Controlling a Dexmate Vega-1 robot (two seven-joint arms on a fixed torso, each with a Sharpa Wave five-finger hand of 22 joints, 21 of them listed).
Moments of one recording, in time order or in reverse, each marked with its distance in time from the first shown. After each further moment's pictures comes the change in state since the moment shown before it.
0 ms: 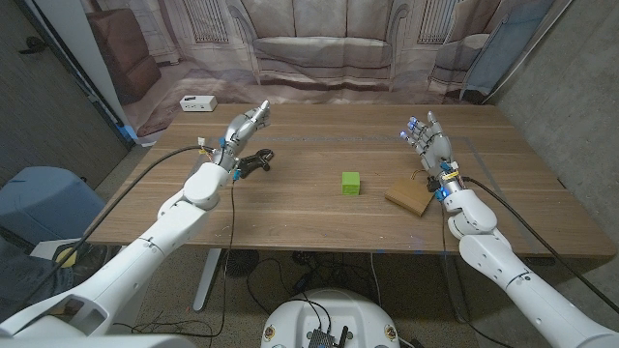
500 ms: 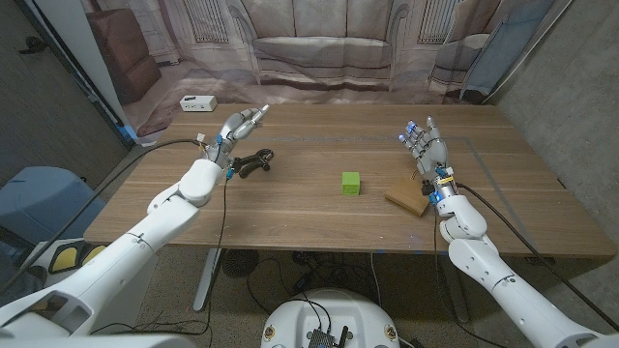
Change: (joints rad) left arm 0.001 0.066 0.002 -0.037 0.161 0.092 0.092; left_hand 0.035 -0.004 0.020 0.010 -0.003 0.054 0.000 0.009 0.005 0.079 -0.005 0.005 0.009 0.081 -0.006 0.004 0.001 0.070 0.005 0.048 0.000; right arm 0.015 0.073 -0.011 0.078 0.030 0.059 0.025; right_hand 0.000 0.000 0.003 -0.003 0.000 0.001 0.001 0.004 0.000 -0.011 0.004 0.000 0.000 -0.018 0.018 0.000 0.000 -0.012 0.016 0.000 0.000
